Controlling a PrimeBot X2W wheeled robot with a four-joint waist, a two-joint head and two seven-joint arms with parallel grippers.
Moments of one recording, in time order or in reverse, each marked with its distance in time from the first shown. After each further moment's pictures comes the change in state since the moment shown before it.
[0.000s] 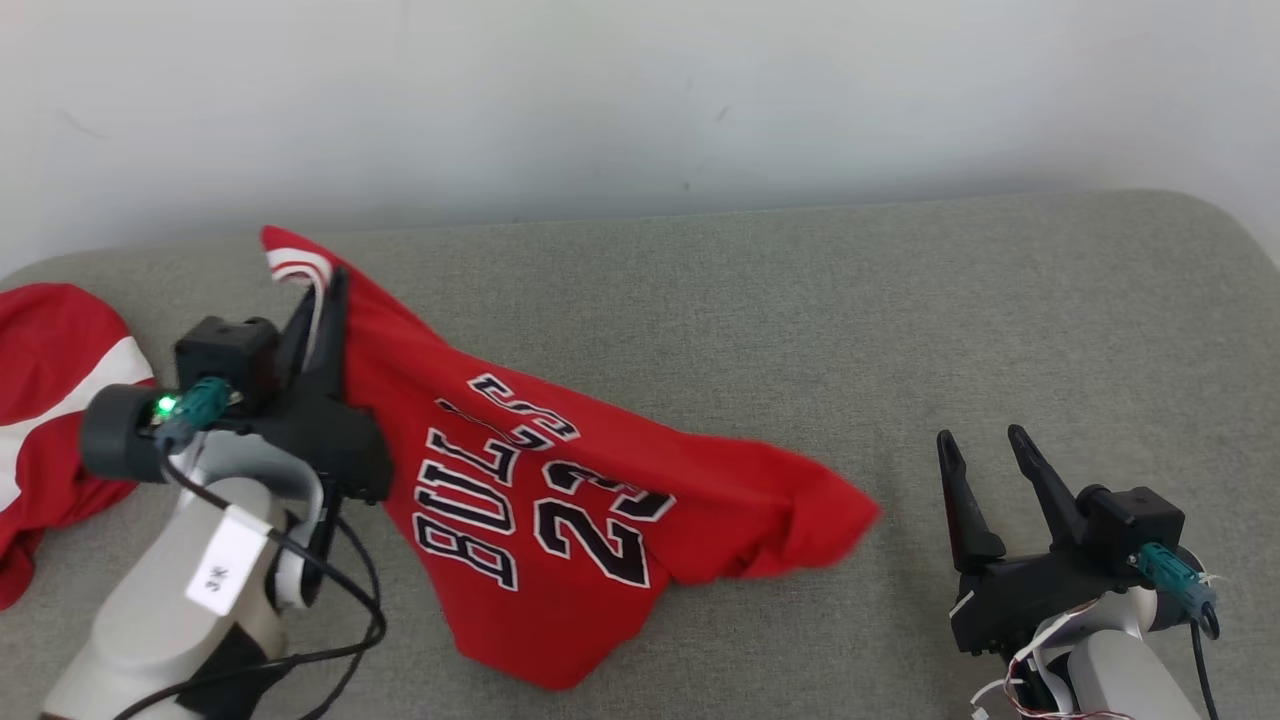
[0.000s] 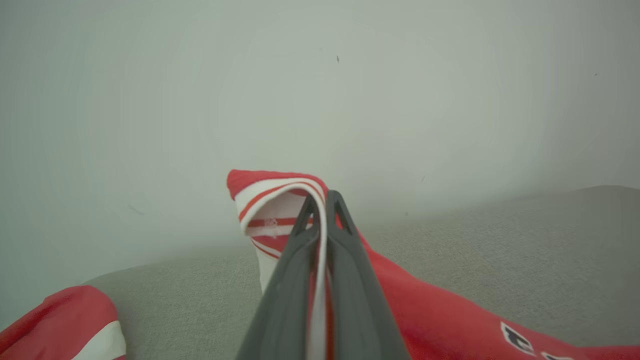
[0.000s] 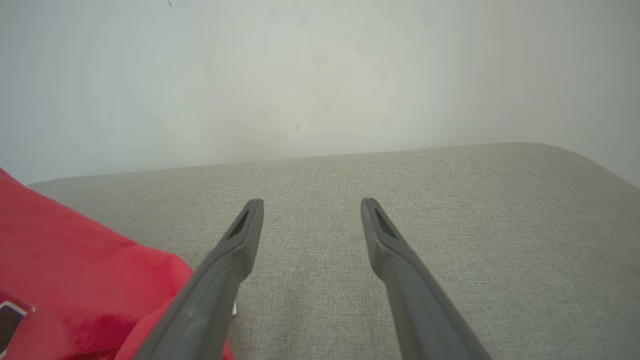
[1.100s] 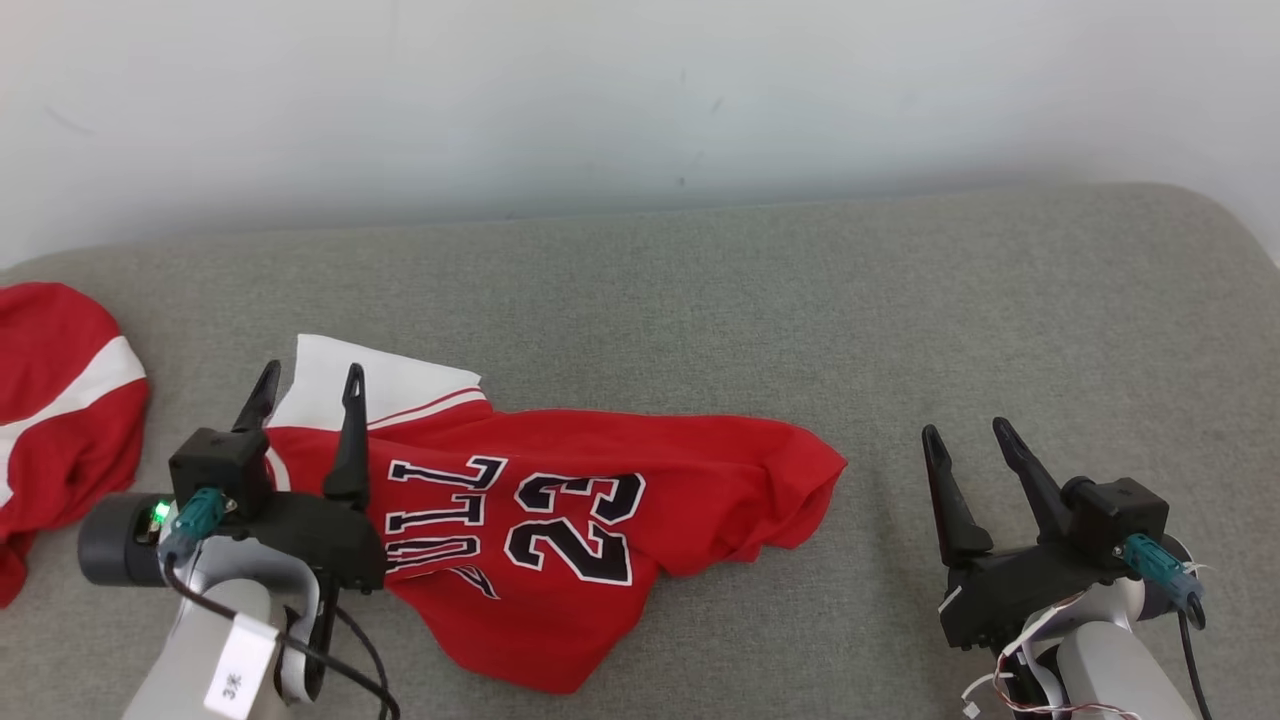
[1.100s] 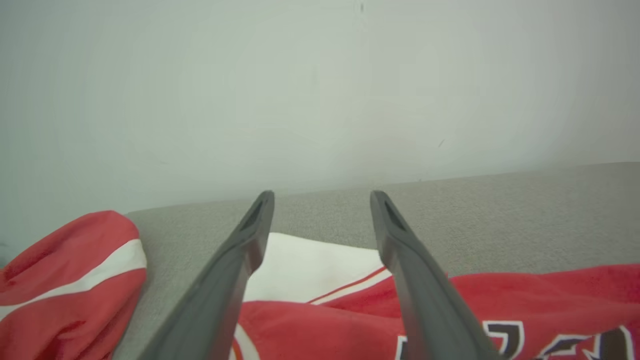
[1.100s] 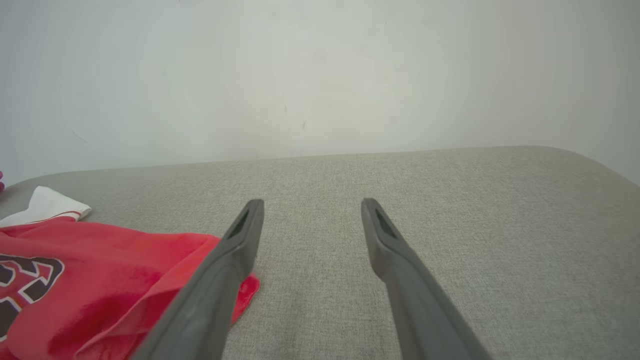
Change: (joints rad) left arm 0.218 -0.069 0.267 -0.026 0.204 -0.058 -0.004; right arm -0.021 0.000 0.026 0.010 -0.006 0.000 0.000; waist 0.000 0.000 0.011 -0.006
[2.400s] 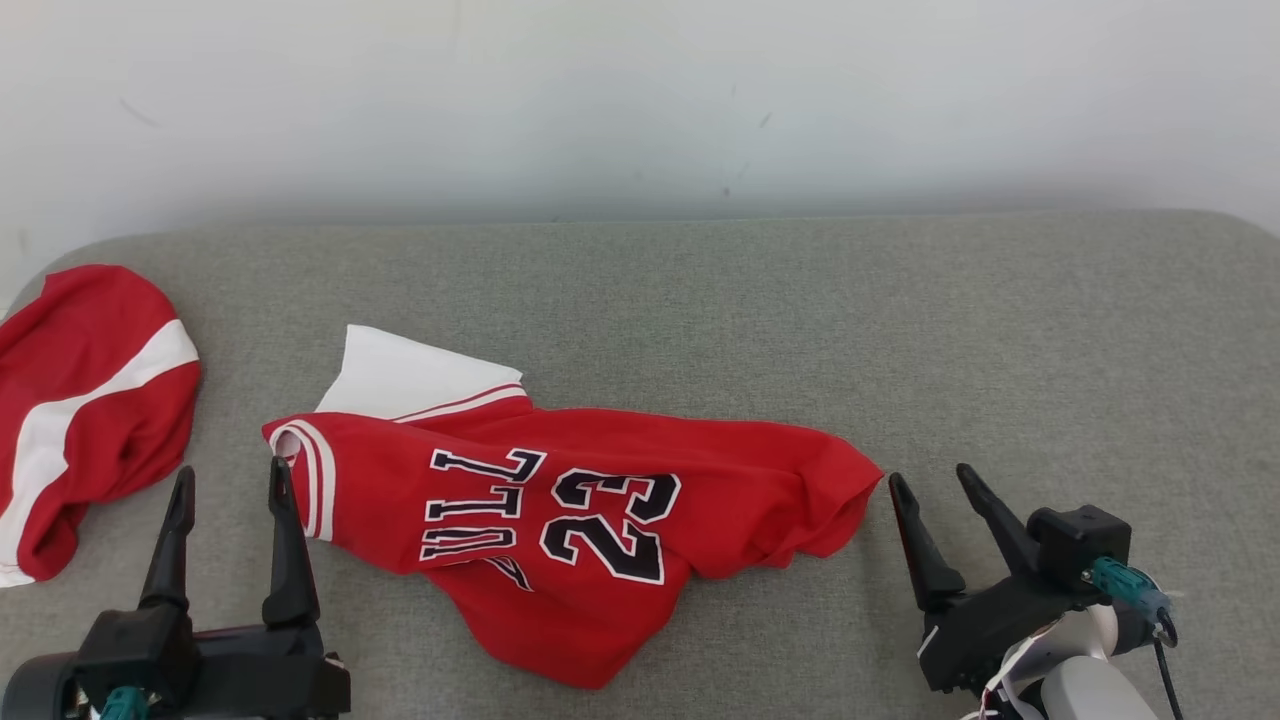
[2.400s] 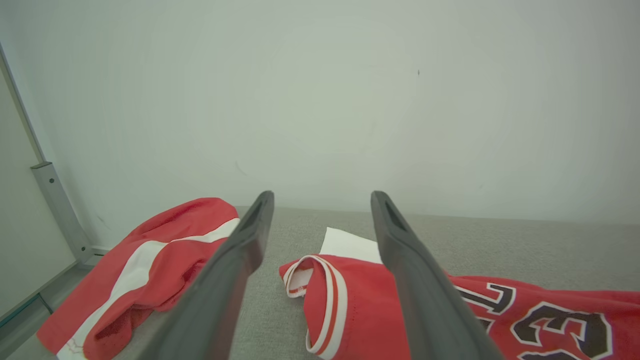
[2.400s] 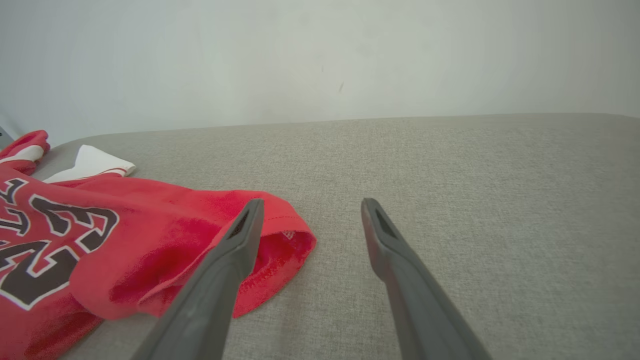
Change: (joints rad) left arm 0.411 -0.096 0.287 -0.490 0.175 0.030 -0.001; right arm 0.061 -0.002 0.044 -0.036 0.023 0.000 0.083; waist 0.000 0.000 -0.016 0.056
